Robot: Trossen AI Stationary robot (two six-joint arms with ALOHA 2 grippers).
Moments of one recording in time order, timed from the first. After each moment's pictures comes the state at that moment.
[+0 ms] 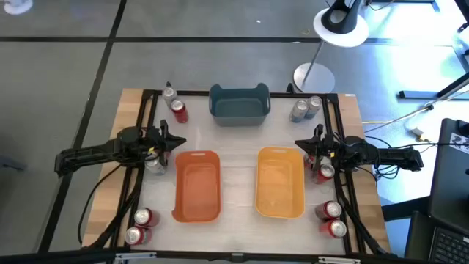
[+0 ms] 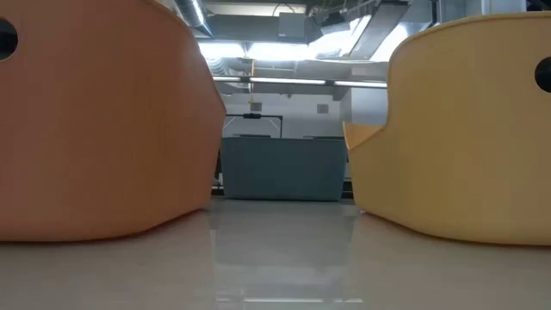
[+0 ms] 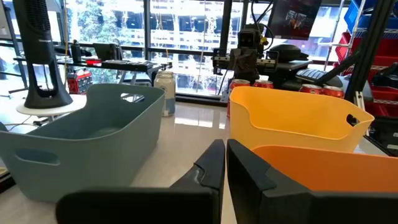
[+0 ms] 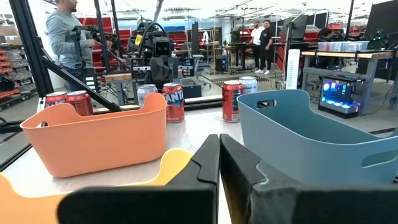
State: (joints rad) left arm 0.22 0.02 0.01 0.01 0.04 -0.05; right arm 0.01 0.00 0.01 0.05 0.19 0.03
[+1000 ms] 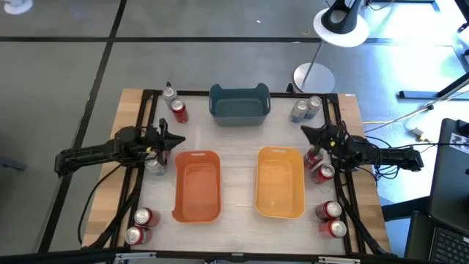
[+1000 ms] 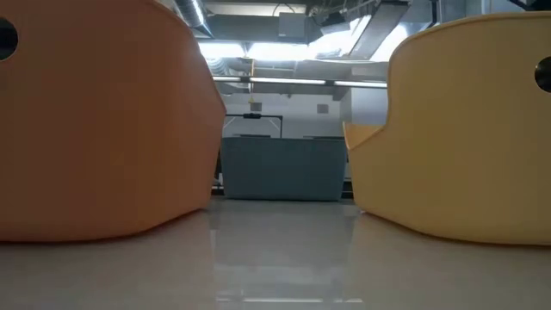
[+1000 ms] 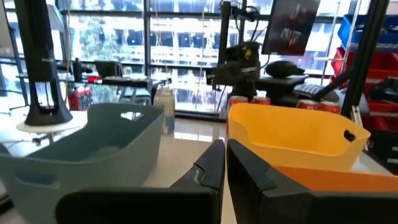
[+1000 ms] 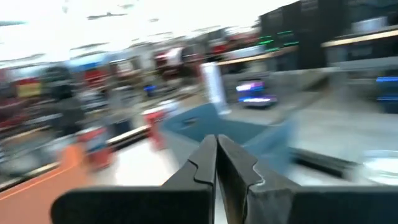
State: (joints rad) left arm 0.22 0.02 0.01 0.11 0.04 -0.04; right arm 0.01 0.00 0.02 0.12 0.62 0.18
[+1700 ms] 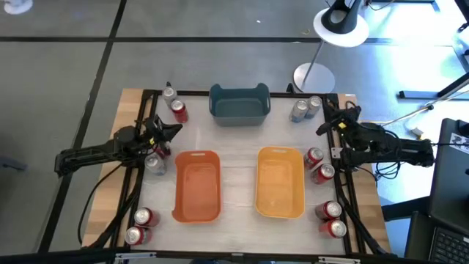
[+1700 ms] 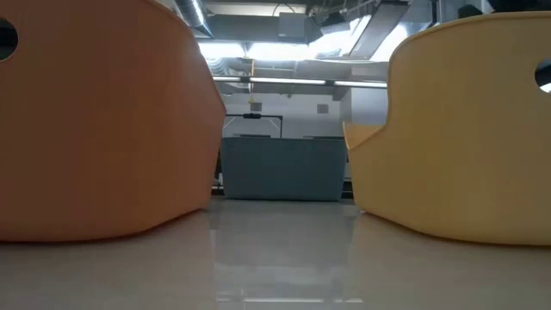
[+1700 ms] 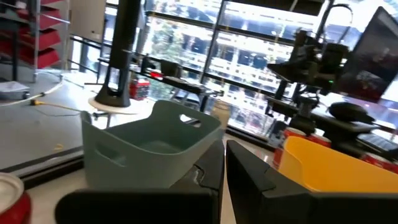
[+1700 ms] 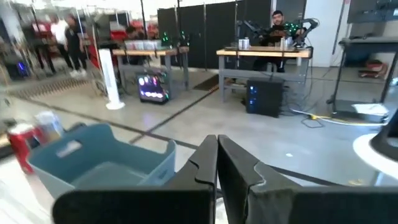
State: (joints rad) left arm 0.22 0.02 0.01 0.12 -0.26 -0.23; right arm 0.00 0.29 0.46 -0.23 1.01 0.10
